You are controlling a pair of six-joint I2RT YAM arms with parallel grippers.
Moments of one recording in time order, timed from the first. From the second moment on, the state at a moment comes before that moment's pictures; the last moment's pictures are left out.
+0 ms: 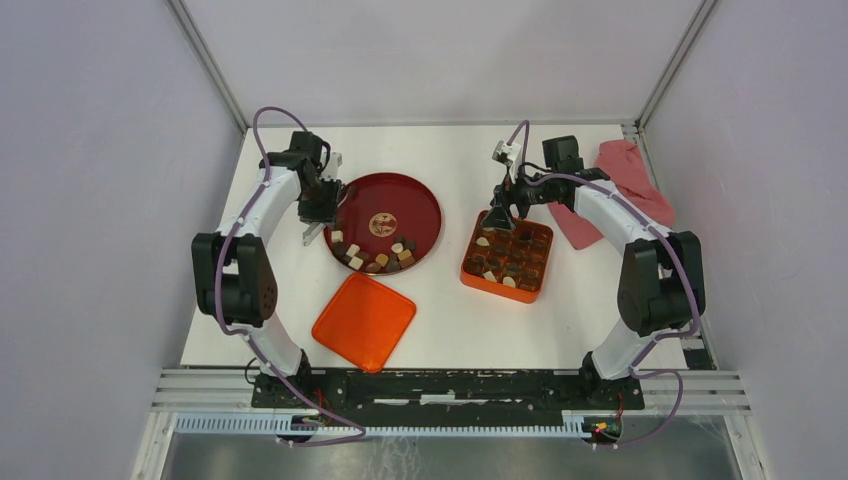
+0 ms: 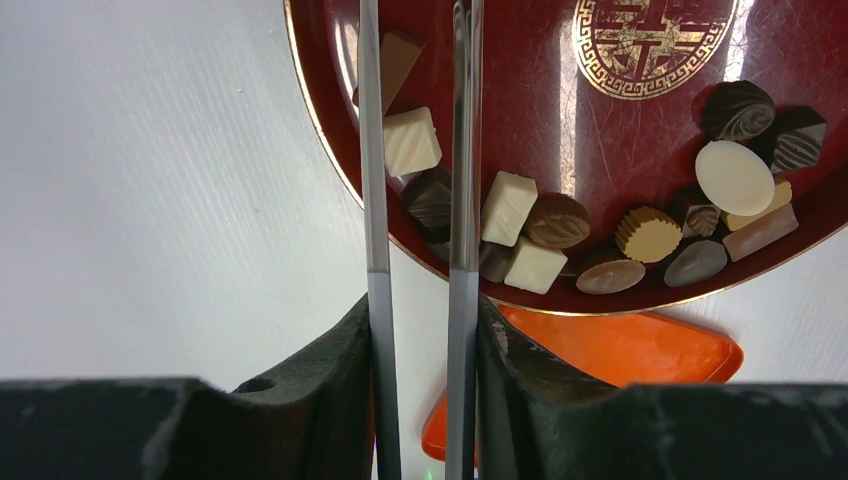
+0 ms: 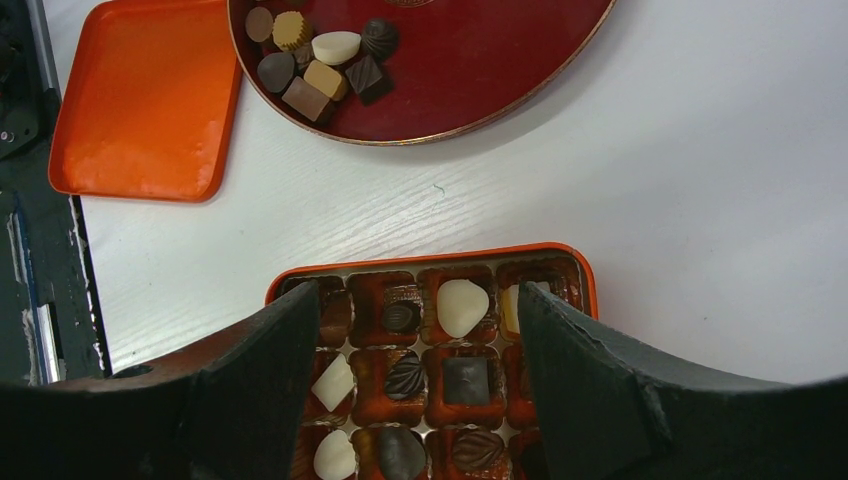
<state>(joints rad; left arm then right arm) -0.09 1.73 1.42 -0.94 0.05 0.05 0.20 1.69 1.25 -0.46 -0.90 -0.49</state>
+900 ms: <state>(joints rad) -0.09 1.83 1.50 -0.94 0.06 0.05 0.20 1.70 1.25 -0.46 -0.90 -0.49</state>
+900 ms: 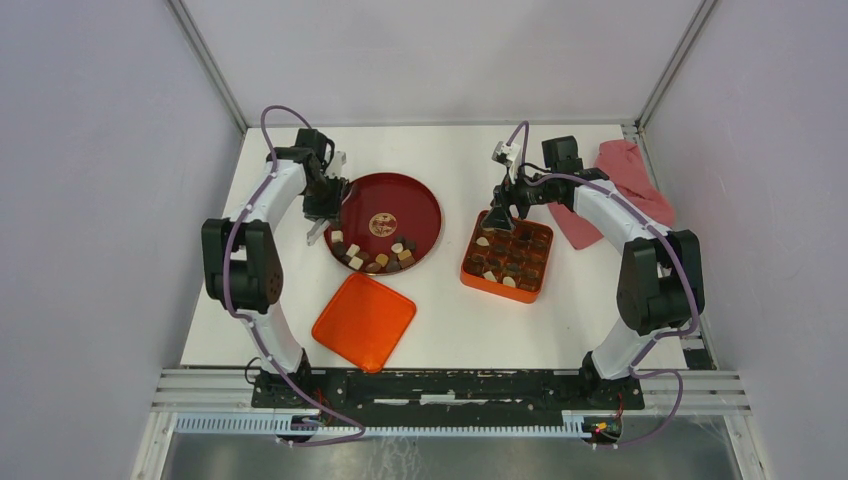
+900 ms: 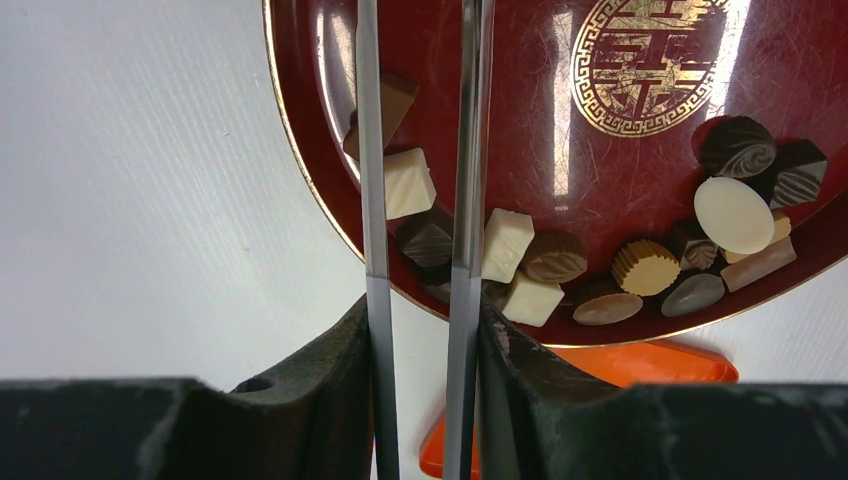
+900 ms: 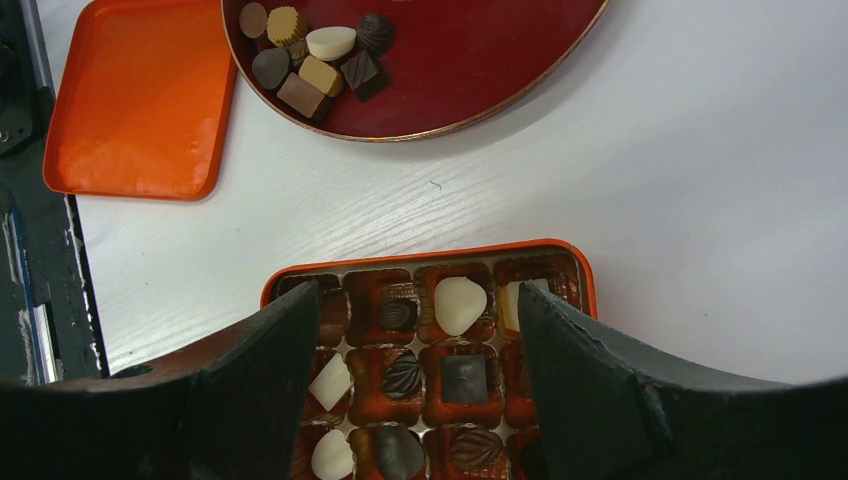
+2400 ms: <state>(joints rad) -0.09 1.87 1.53 -0.93 0.09 0.05 0.20 1.70 1.25 -0.46 -0.89 -0.49</state>
